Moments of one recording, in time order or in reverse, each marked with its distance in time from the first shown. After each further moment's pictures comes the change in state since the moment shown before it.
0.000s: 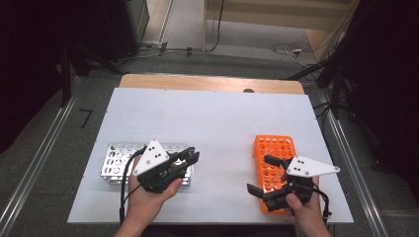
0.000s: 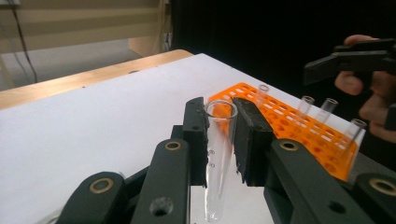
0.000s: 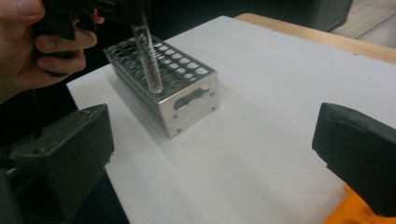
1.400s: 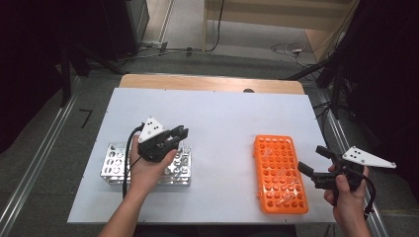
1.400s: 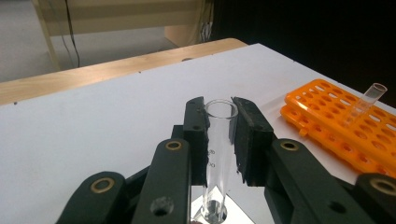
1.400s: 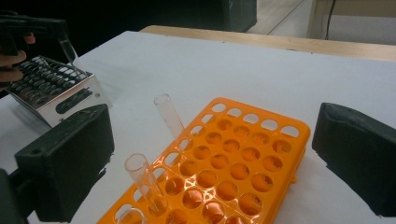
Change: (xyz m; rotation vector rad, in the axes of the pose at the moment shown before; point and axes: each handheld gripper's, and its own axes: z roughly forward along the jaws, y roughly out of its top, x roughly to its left) left arm 0.070 -0.014 0.044 0.042 0.132 -0.036; right arm -0.099 -0.041 -0.073 -0.070 -0.244 0.162
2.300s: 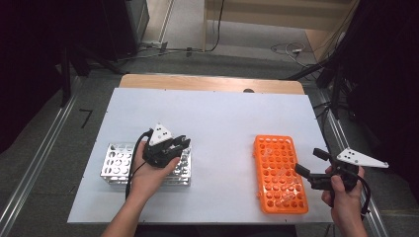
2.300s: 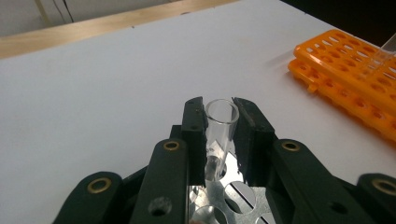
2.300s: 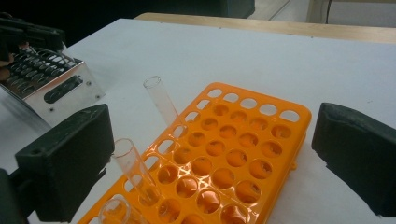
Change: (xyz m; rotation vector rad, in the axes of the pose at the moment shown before) left arm -0.006 -0.015 0.011 0.163 0.011 0.014; right arm -0.003 -0.009 0.009 0.040 -0.010 0.007
